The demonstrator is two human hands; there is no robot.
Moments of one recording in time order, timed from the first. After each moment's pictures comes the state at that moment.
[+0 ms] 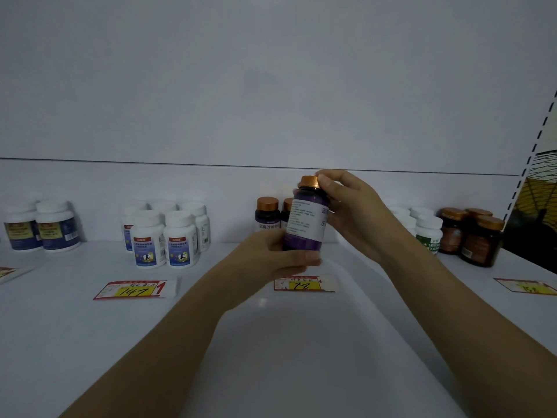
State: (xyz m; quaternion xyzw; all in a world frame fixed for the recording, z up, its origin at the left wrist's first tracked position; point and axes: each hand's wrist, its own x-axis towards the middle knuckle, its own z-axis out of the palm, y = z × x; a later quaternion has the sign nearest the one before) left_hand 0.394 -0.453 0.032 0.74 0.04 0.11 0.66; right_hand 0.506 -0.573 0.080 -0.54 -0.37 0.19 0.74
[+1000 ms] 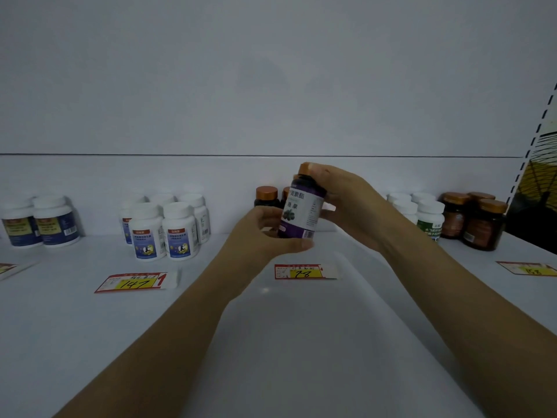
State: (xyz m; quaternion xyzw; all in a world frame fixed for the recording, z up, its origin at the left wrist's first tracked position) left_hand 0.395 -0.452 0.029 0.75 0.10 0.25 0.60; right_hand 0.509 -0.570 0.072 -0.60 -0.41 0.19 0.66
